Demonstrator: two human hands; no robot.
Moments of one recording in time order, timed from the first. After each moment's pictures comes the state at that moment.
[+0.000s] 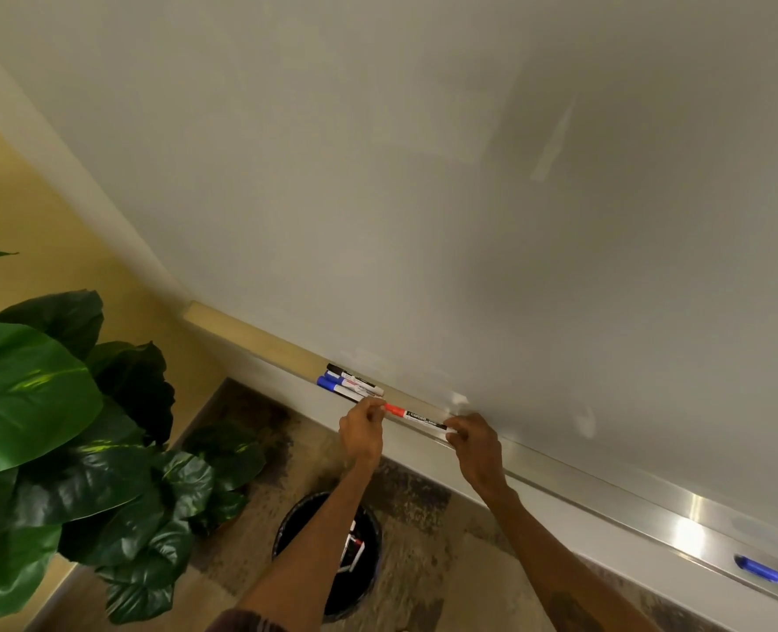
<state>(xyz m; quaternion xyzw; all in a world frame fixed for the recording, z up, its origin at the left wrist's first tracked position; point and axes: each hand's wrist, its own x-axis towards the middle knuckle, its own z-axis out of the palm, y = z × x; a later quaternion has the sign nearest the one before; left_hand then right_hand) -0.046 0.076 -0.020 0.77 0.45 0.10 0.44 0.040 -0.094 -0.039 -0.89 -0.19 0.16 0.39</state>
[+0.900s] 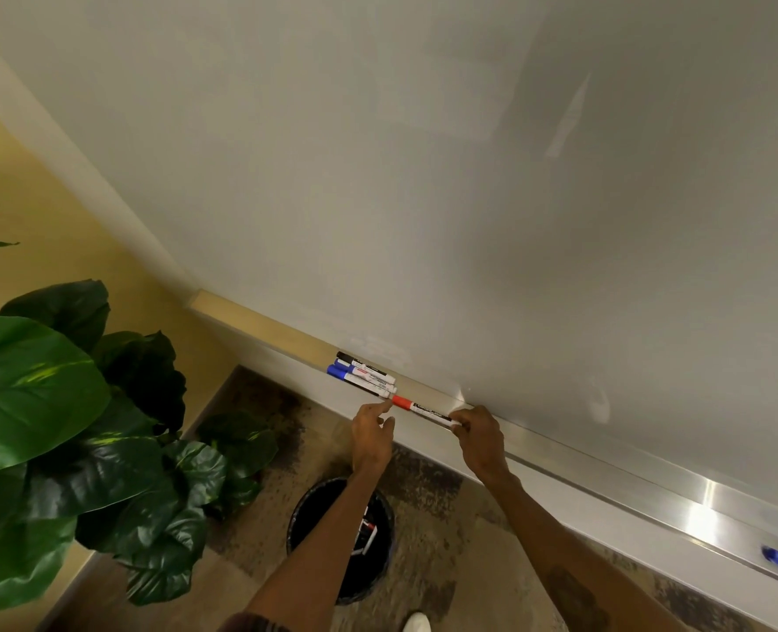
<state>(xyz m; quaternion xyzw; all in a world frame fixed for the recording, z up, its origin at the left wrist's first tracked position) -0.062 0.080 -0.051 0.79 0.44 0.06 0.43 0.041 -0.076 -0.066 -0.90 -0.17 0.20 0.34</state>
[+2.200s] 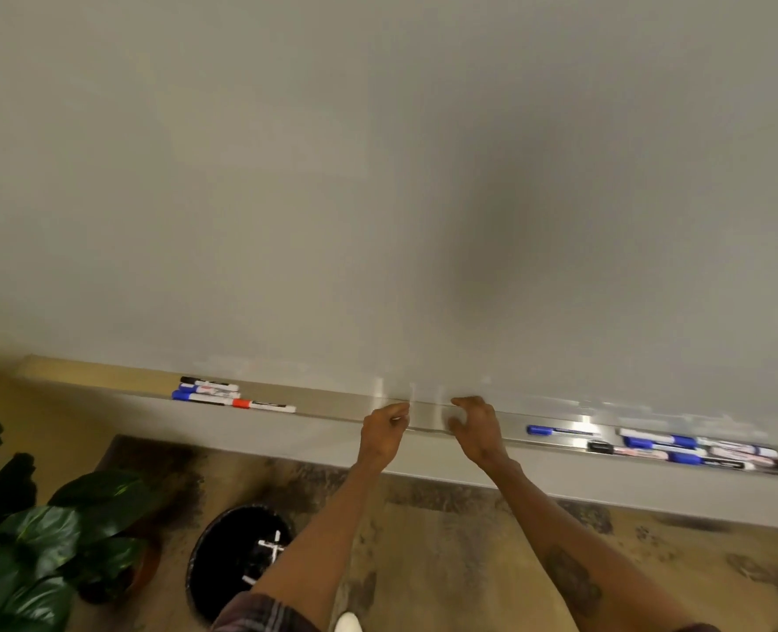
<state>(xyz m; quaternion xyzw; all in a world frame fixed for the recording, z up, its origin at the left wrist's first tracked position) 0.003 -0.196 -0.002 0.84 0.20 -0.06 0.49 0.059 -0.377 0.000 -0.93 -0.08 0.14 0.32</state>
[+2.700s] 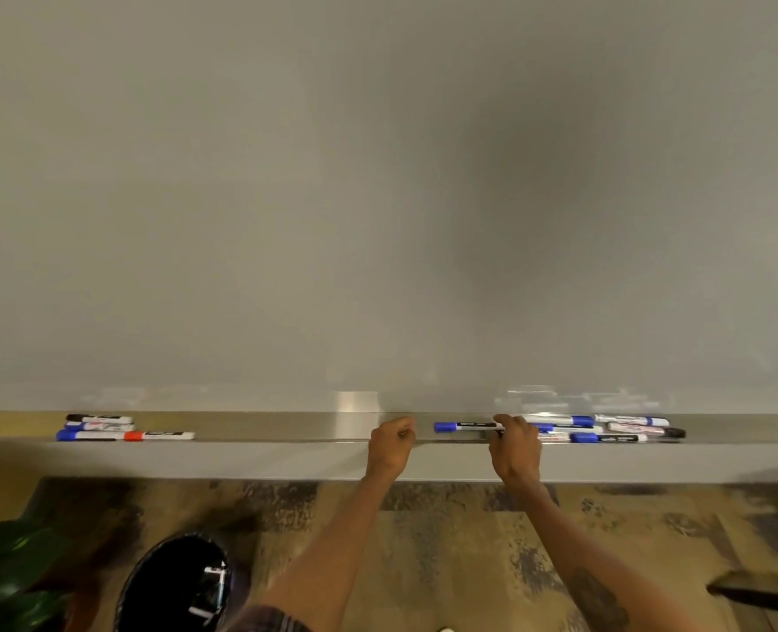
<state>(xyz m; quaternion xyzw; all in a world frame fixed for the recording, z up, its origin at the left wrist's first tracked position) 0.054 -0.388 -0.010 0.84 0.19 -0.13 0.50 0.080 -0.601 -0.023 -0.95 0.10 0.06 0.29</state>
